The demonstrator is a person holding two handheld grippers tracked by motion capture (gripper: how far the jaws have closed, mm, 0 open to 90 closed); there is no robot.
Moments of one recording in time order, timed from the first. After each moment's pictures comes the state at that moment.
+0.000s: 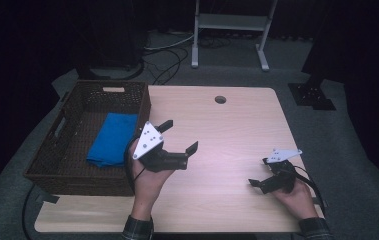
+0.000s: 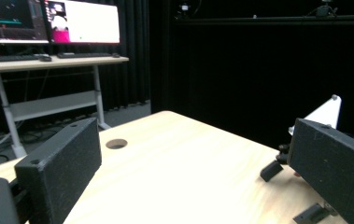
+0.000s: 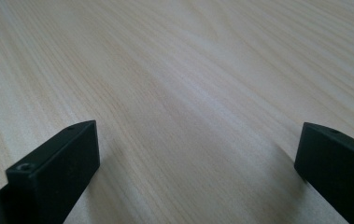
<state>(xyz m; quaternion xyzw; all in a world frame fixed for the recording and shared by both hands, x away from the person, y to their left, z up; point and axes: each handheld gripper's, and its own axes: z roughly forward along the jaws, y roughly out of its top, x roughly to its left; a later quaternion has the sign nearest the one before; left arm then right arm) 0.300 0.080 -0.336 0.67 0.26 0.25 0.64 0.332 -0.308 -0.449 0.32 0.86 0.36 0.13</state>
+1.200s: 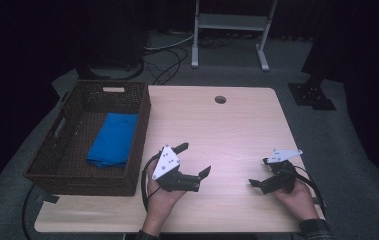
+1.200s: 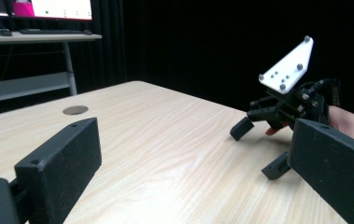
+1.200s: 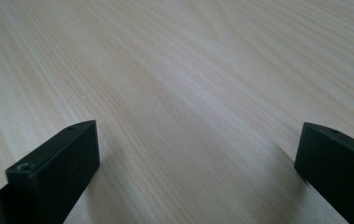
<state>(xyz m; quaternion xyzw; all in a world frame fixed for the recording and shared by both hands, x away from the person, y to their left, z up) 0.285 0.051 -0.397 0.70 0.25 0.20 0.63 0.332 -0.309 -0.449 0.32 0.86 0.36 0.13</state>
